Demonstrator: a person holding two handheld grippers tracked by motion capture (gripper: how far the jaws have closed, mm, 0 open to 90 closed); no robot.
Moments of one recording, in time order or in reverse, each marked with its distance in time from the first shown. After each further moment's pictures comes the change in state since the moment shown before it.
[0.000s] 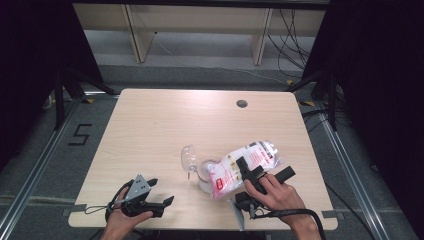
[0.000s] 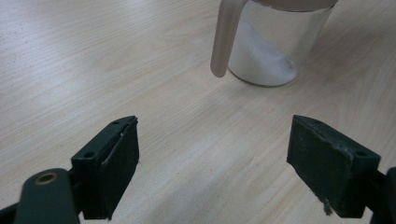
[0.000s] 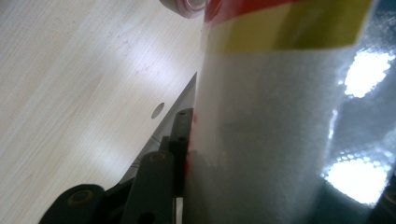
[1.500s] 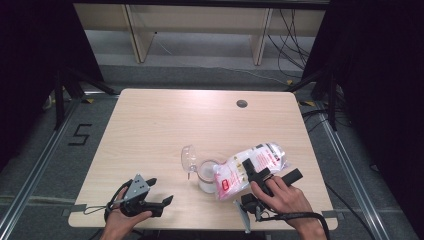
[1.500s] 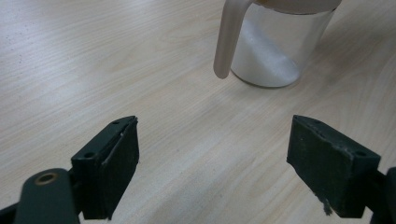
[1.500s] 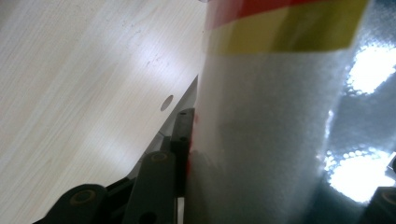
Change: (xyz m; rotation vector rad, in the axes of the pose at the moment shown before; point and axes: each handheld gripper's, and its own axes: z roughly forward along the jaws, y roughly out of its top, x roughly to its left) left arm 0.001 0.000 -0.001 -0.005 0.004 -0.004; right arm 0.006 -0.009 -0.010 0.021 0.028 0.018
